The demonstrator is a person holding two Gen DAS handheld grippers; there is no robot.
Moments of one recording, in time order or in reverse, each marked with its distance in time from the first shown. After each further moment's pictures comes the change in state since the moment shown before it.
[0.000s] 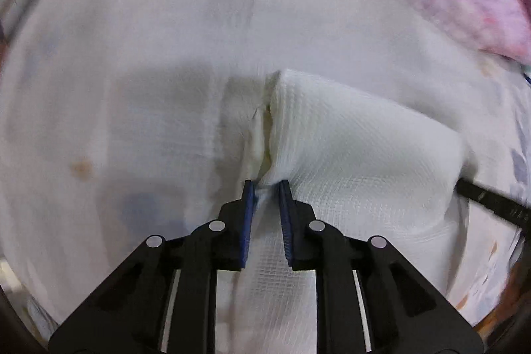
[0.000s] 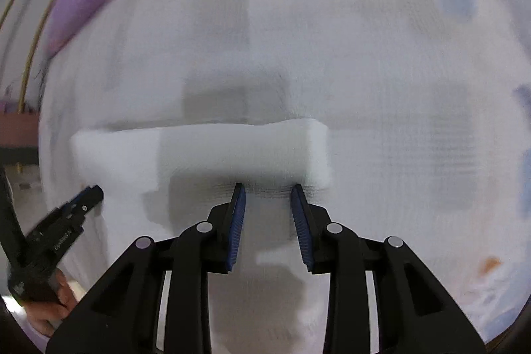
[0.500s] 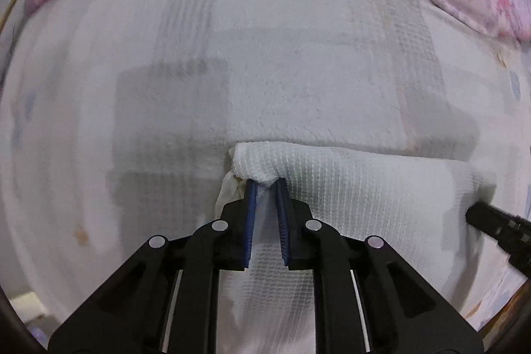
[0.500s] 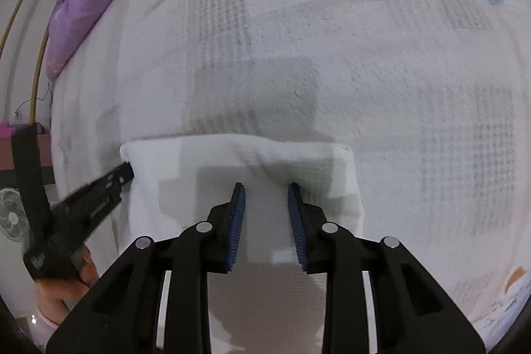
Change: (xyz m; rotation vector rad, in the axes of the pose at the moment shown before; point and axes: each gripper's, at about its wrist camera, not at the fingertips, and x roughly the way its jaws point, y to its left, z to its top) left arm -0.018 -0.023 0.043 0.167 -0.015 0.093; right arm -0.013 0.015 -0.005 0.023 0.032 0.067
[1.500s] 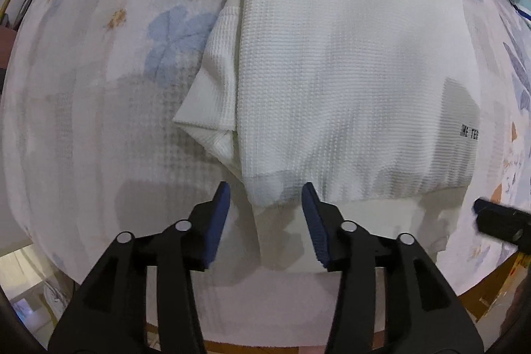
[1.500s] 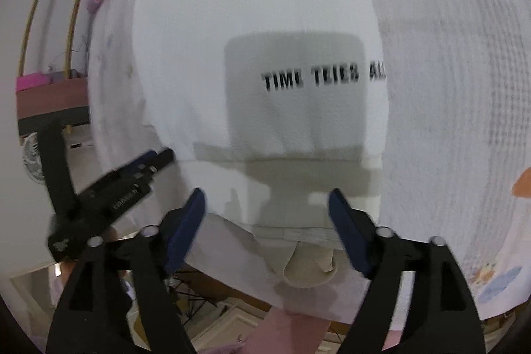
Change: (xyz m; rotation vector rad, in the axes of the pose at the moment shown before) left arm -0.047 0.040 -0.238 -0.055 0.097 -0.034; right arm 0.011 -0.012 -0.206 -0.014 0.146 0.165
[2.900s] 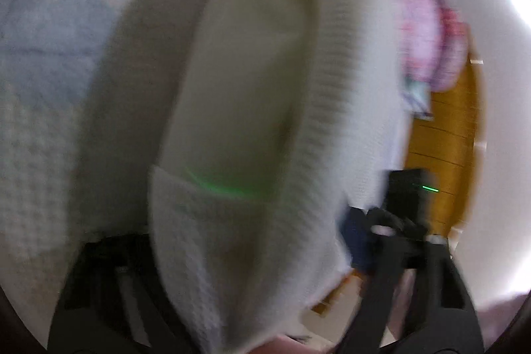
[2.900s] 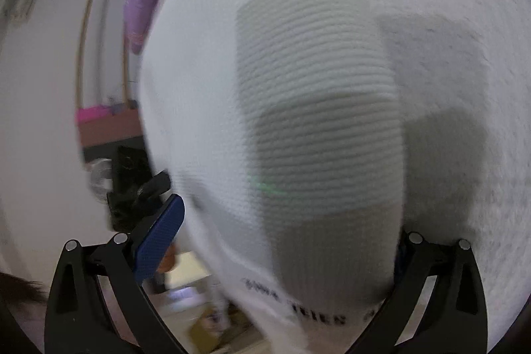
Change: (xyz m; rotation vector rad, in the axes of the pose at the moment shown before) left arm 0.067 0.073 0.062 -0.252 0.080 -0.828; right arm 0.039 -0.024 0.087 -0.010 -0.015 0.235
